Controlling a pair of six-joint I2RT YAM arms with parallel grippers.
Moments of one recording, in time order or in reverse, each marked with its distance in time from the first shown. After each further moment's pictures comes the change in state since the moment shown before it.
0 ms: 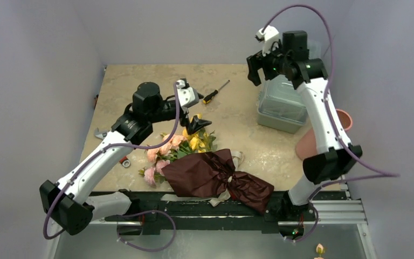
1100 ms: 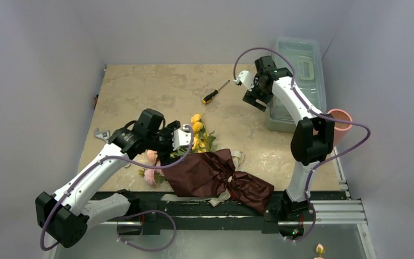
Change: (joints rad) left arm 0.065 -0.172 -0.227 -0.740 -0.190 0.469; right arm 0.082 0.342 -0.151 -0.095 0.351 -0.557
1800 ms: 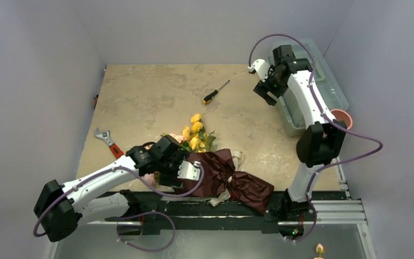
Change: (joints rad) left arm -0.260 -0.036 -0.272 0.028 -0.209 0.156; right arm -0.127 -0.040 0.149 -0.159 -0.087 0.019
